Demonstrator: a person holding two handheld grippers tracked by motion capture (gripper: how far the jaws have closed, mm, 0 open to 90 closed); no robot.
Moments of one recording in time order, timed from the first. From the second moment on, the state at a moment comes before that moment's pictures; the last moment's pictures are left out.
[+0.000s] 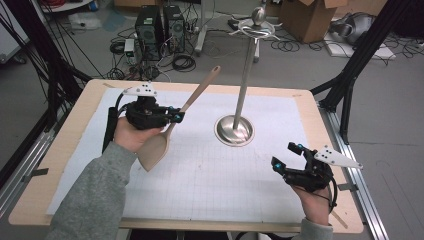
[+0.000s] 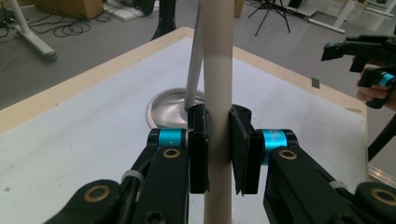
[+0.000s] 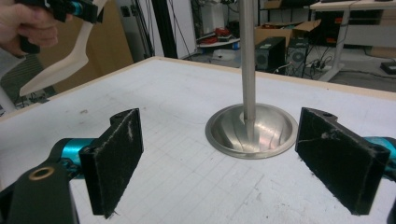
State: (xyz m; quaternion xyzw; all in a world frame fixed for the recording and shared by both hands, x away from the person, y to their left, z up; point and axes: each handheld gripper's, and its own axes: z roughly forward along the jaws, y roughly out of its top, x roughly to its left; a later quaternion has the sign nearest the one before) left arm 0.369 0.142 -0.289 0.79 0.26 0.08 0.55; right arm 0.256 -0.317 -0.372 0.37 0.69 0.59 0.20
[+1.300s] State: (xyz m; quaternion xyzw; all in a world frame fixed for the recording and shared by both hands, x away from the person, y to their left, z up) left arm 0.372 0.145 -0.238 0.77 0.25 0.11 0.58; right arm 0.262 -0.315 -0.379 0.37 0.69 0.59 0.19
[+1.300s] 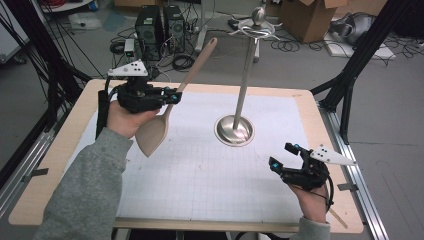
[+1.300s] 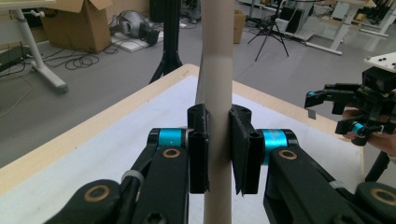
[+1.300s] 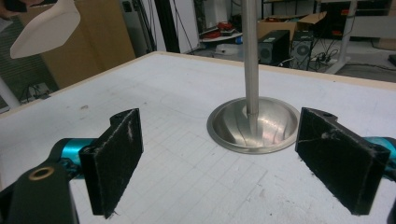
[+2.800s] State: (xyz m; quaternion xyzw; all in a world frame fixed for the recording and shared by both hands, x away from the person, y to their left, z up) left arm 0.384 0.121 -0.222 0.78 0.23 0.11 0.58; right arm 0.260 -0.320 -0.379 0.36 0.69 0.60 0.19
